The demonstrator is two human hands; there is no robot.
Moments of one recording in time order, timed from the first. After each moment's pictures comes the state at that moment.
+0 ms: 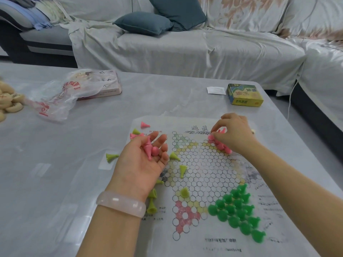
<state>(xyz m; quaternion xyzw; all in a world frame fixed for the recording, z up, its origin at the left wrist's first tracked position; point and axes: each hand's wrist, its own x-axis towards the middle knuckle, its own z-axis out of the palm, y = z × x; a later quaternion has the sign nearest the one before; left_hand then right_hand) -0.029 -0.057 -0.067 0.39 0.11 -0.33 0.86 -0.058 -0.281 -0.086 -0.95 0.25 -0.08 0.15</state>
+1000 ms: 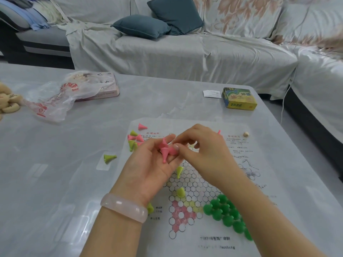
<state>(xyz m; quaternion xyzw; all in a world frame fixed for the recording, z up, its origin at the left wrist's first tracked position) -0.039 -0.064 -0.061 0.27 0.07 -0.43 0.86 -0.099 -0.176 -0.049 -0.92 0.06 -0.17 0.35</state>
